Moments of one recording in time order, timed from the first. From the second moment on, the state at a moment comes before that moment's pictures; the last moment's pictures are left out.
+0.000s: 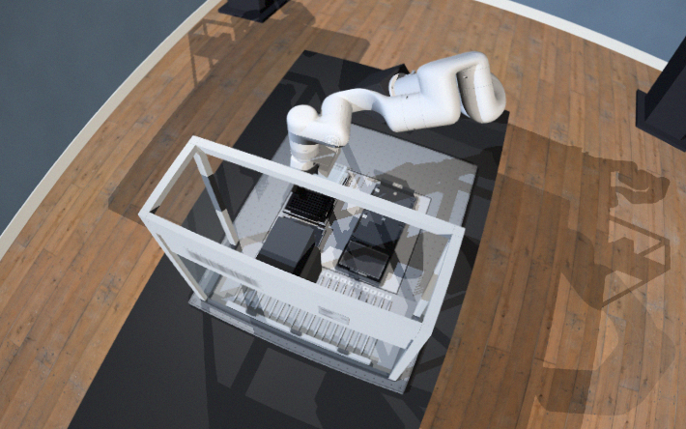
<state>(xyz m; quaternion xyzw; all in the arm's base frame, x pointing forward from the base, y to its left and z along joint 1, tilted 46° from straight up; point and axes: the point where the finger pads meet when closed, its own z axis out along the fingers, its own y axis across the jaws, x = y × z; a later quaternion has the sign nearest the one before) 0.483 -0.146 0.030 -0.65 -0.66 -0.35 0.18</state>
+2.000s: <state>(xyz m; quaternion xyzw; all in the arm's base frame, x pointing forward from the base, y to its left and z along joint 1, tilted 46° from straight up) 0.501 -0.093 -0.024 -0.65 -0.66 -0.35 0.18</state>
